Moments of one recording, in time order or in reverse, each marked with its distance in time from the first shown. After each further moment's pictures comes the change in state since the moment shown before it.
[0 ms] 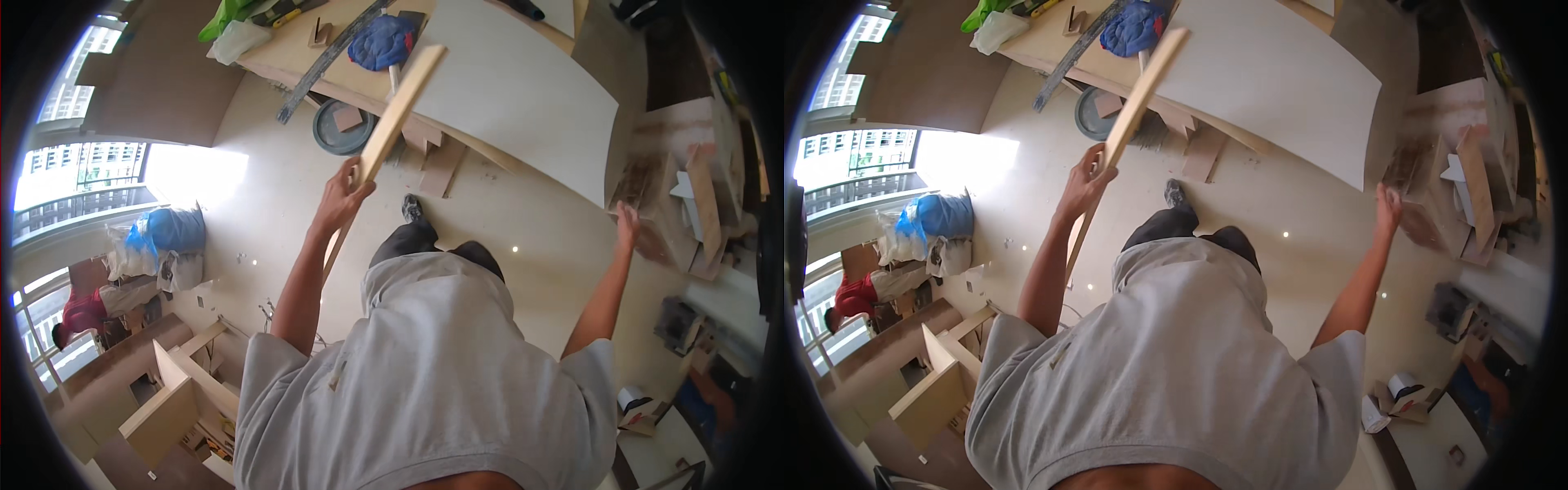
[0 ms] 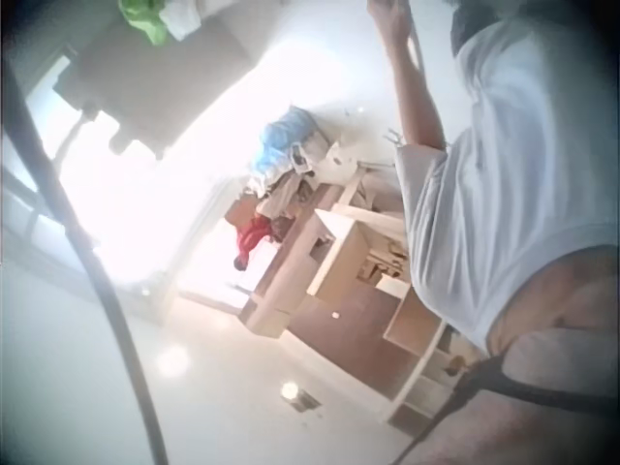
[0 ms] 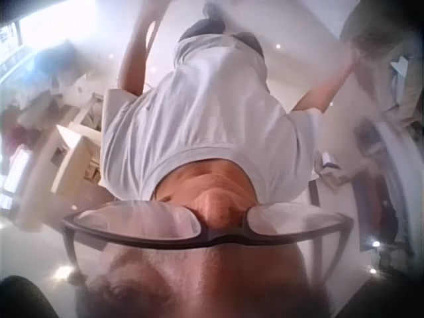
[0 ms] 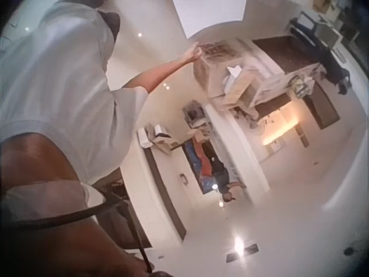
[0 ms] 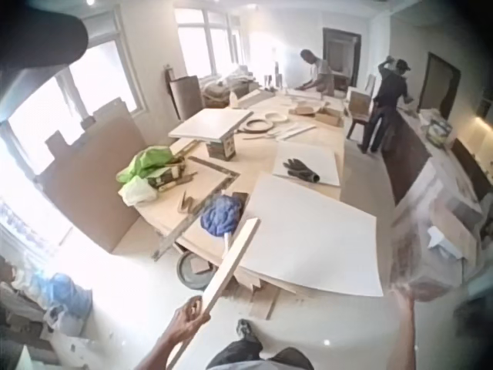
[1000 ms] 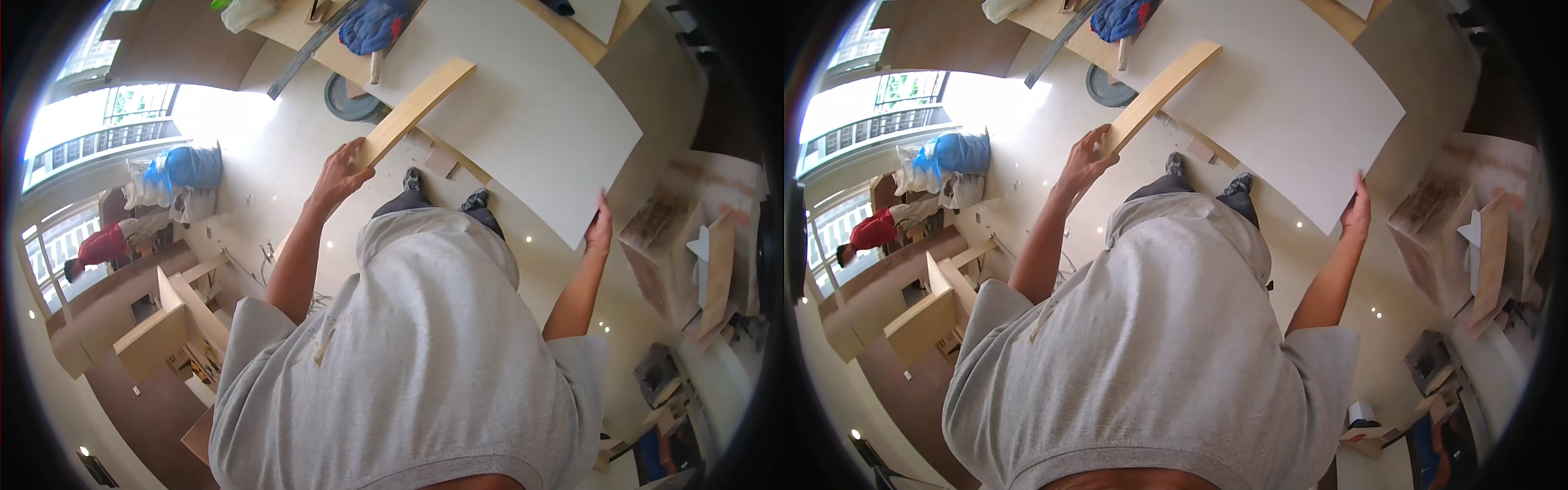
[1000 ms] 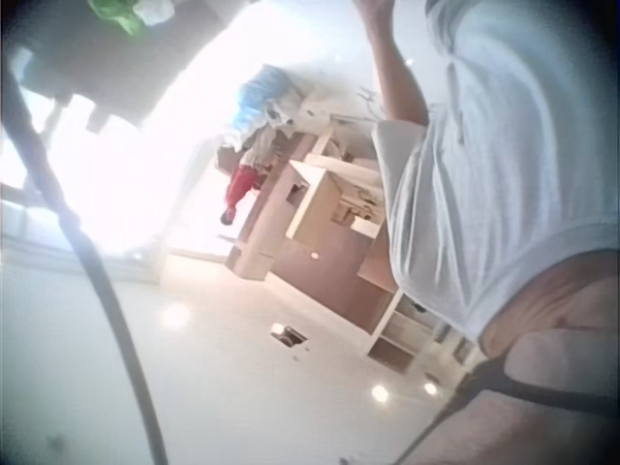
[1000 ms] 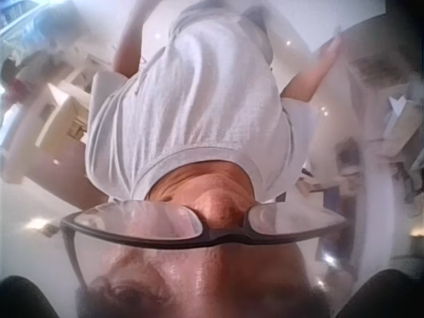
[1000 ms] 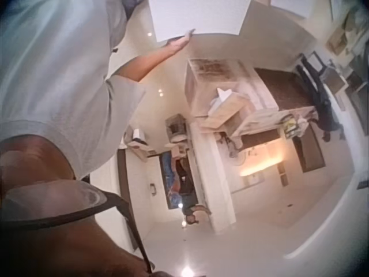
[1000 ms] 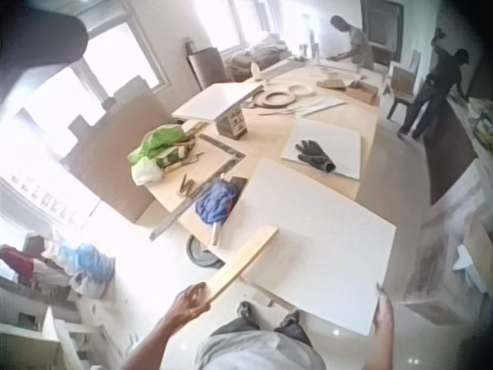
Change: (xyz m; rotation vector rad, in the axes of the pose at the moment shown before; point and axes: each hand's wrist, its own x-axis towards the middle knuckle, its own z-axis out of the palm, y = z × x) left_hand 0.046 0.052 0.086 0.247 0.116 -0.012; right_hand 0.065 -0.054 0.099 1.022 -0.630 0.265
